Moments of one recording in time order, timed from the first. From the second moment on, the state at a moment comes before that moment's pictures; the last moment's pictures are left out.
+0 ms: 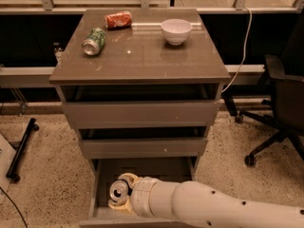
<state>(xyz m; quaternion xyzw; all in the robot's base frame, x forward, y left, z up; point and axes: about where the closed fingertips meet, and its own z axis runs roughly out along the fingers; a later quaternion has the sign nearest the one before) 0.388 0.089 0.627 -0.54 0.69 0.22 0.42</state>
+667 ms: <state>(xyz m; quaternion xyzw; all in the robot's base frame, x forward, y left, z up) 0.437 0.078 0.674 -0.56 0.66 0.23 0.45</state>
